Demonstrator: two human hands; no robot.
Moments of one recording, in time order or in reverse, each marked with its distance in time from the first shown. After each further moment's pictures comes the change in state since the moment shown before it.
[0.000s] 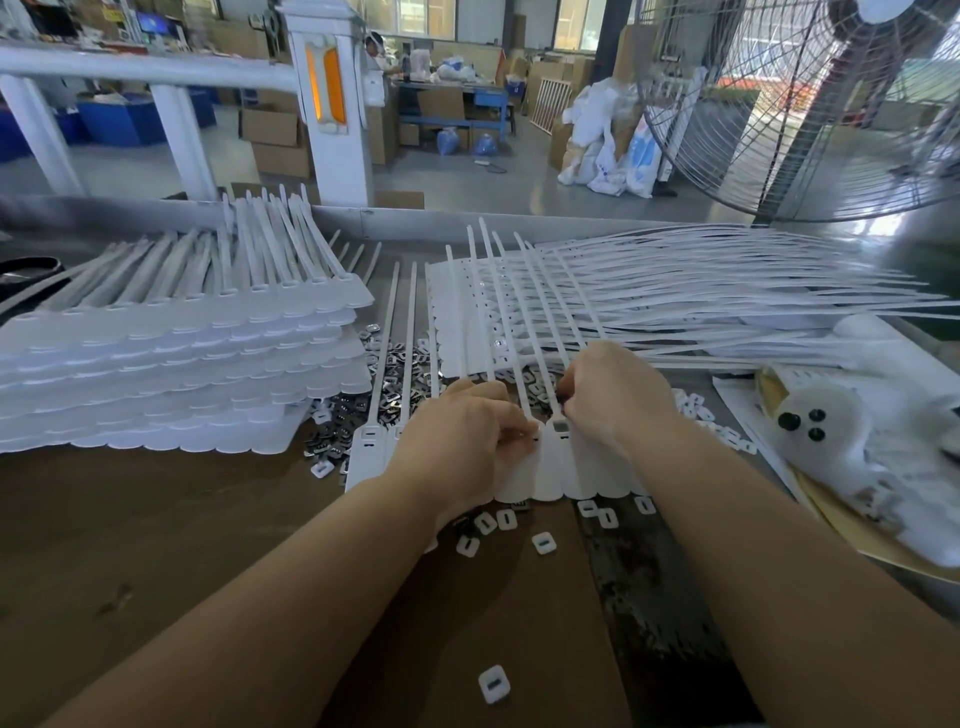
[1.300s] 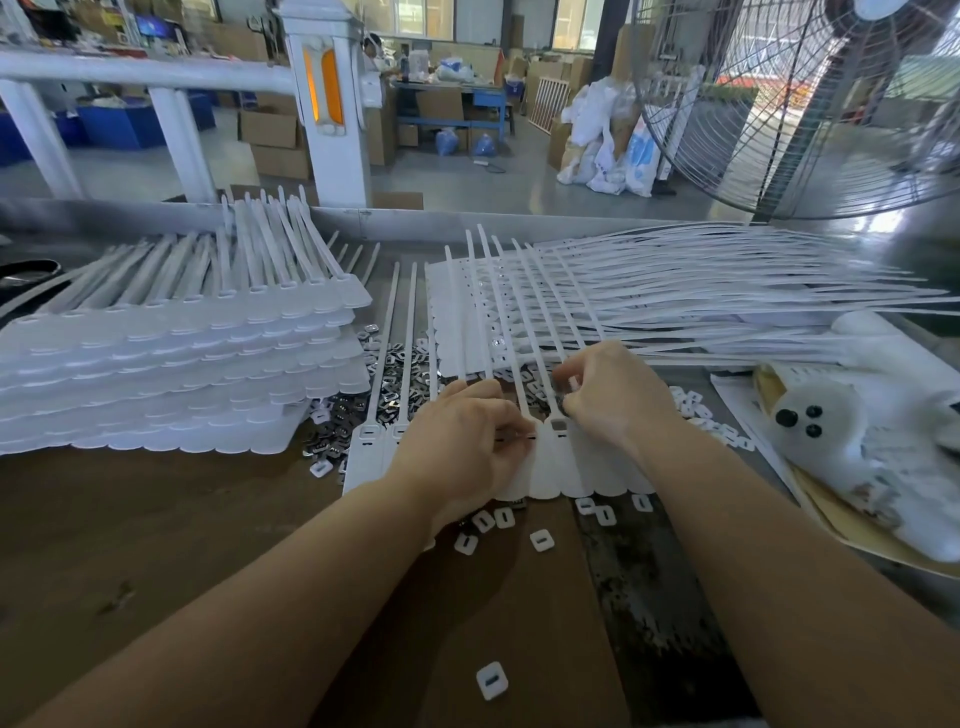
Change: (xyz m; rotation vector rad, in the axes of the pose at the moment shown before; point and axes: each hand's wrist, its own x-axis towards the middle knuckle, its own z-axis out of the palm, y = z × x) left_hand -0.002 0.004 0.000 -0.042 0.027 -0.017; right_hand -0.006 0.006 -0.003 0.221 -0.015 0.026
